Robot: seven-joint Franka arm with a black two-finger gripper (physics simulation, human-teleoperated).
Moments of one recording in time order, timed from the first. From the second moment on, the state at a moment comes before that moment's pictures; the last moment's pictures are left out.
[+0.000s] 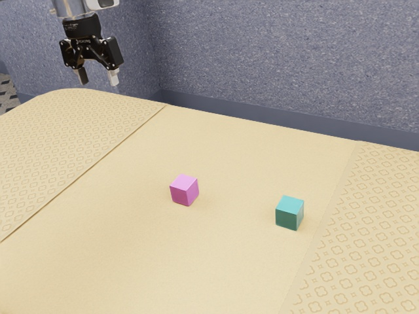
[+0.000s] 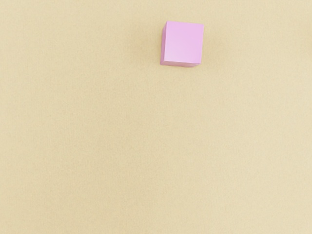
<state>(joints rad) 0.31 0.20 -0.22 -1.18 -0.04 1.30 0.02</state>
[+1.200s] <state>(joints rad) 0.25 0.11 -0.31 -1.06 0.01 1.28 -0.02</state>
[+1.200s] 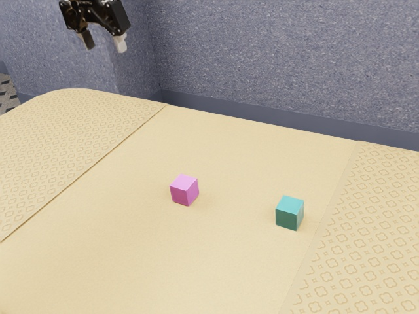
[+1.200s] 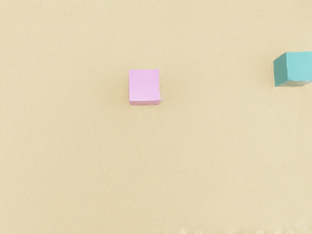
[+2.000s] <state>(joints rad) -0.12 0.28 -0.28 -1.48 0.06 1.63 -0.17</state>
